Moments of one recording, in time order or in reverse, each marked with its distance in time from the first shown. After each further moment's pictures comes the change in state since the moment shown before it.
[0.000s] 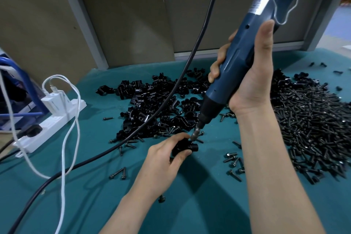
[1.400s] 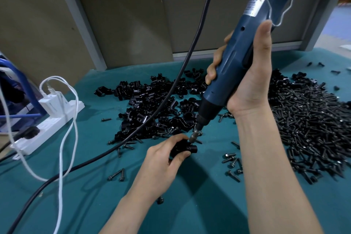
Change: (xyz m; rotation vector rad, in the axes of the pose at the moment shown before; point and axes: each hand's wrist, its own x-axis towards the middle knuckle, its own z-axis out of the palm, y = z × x) left_hand 0.000 -0.001 0.001 -0.012 0.011 0.030; right_hand 0.001 0.002 -0.004 0.014 -0.030 0.021
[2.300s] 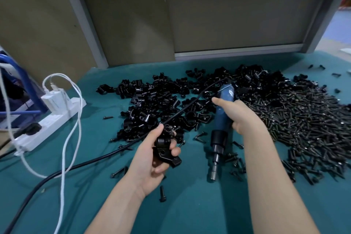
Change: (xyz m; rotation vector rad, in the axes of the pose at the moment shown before) left_hand 0.011 0.011 -0.019 -1.229 -0.006 -0.684; right_hand 0.000 0.065 -0.086 -0.768 0.386 0.854
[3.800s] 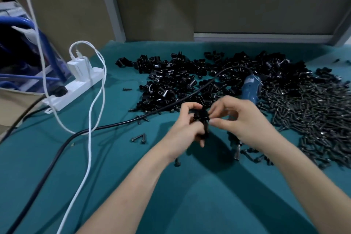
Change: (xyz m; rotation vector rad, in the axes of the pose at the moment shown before) left_hand -0.005 -0.014 0.013 0.475 -0.133 0.169; right_hand -0.099 0.022 0.010 -0.503 -0.332 -0.741
